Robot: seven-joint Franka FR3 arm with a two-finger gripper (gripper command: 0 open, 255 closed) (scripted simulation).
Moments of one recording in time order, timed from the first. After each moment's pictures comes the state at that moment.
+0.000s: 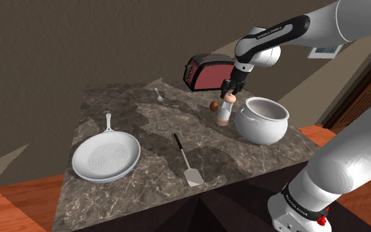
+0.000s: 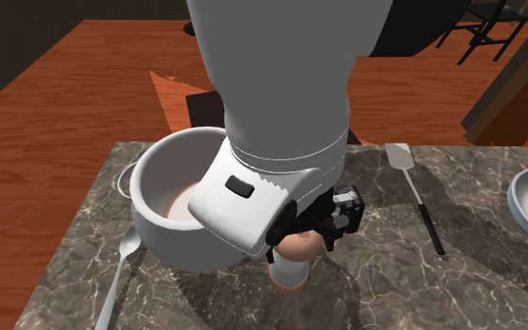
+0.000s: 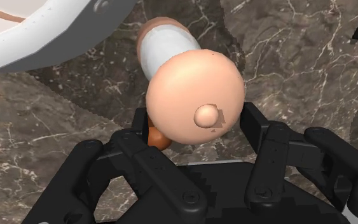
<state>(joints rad) -0.12 -0.10 -0.18 -2.30 0.17 2.26 -0.25</state>
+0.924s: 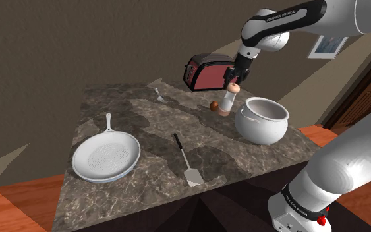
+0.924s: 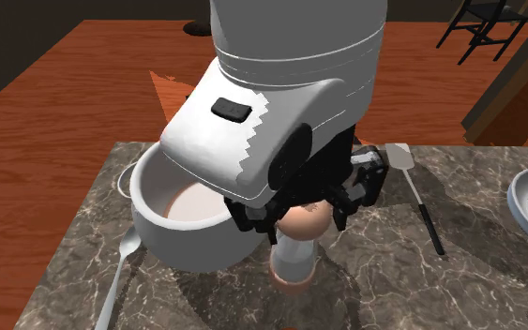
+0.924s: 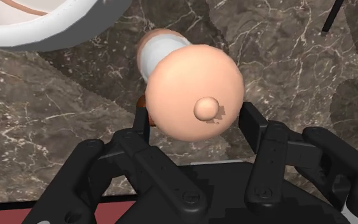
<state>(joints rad) -0.12 -0.16 -0.18 -2.20 0.14 2.10 -0.21</state>
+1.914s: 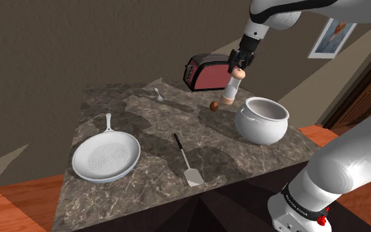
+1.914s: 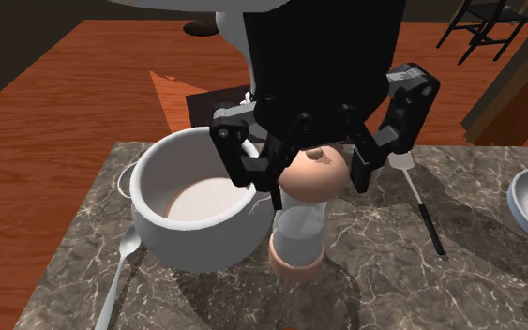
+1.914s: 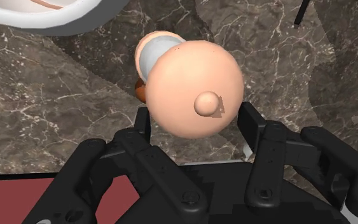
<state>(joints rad) -0.12 -0.20 -0.17 -2.04 0.12 1.91 -0.17</state>
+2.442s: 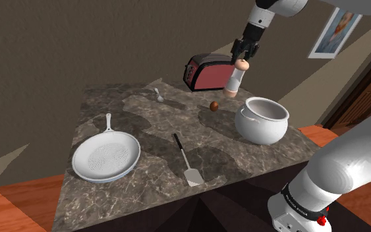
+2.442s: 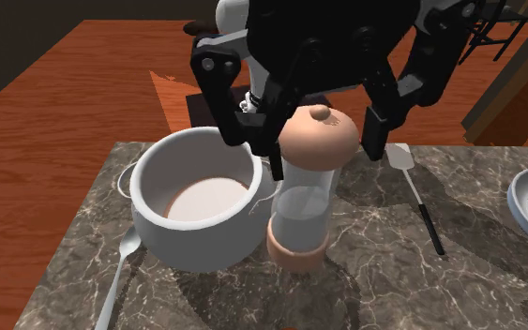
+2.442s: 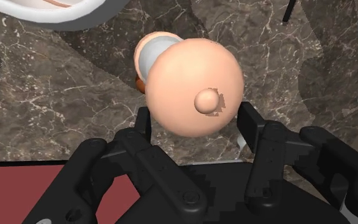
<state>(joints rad) -0.12 -0.20 -0.18 -1.93 0.11 1.80 -0.16</state>
